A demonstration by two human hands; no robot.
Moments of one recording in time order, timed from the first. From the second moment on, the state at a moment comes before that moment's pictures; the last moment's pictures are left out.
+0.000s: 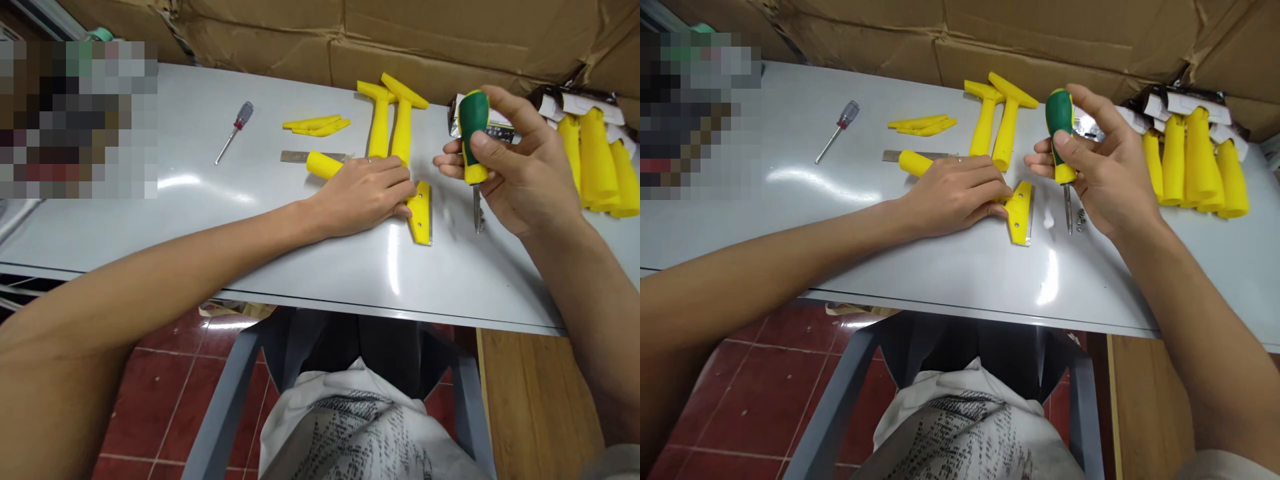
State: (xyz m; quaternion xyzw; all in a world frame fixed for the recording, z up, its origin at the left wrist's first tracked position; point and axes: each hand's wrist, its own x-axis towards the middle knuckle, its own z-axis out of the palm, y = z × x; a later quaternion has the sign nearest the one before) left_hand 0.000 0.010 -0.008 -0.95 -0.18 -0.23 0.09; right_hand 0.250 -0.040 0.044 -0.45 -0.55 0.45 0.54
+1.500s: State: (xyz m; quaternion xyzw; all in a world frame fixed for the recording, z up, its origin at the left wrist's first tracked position) left_hand 0.003 0.010 -0.009 -0.95 -0.17 -0.22 0.11; right_hand 0.243 -0.045 0.039 -0.40 -0.69 0.16 0.58
